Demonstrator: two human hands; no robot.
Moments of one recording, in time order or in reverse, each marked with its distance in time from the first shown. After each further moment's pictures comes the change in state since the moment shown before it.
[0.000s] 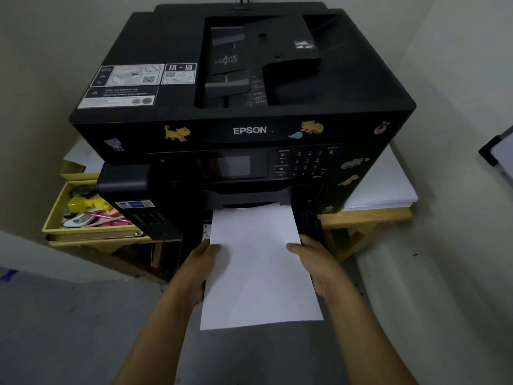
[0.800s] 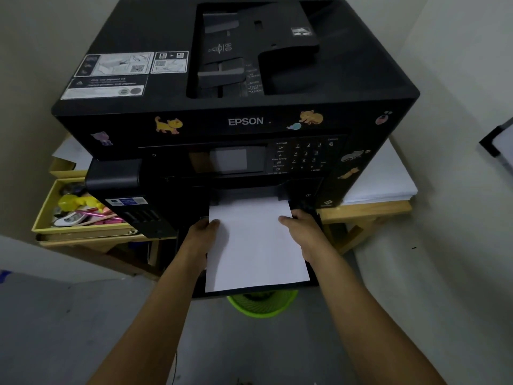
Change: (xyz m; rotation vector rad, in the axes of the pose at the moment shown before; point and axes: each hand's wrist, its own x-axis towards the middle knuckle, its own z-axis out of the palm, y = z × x) left_hand 0.062 0.025 0.010 0.116 0.113 0.041; right_hand 0.038 -0.038 0.012 0.013 0.071 -0.116
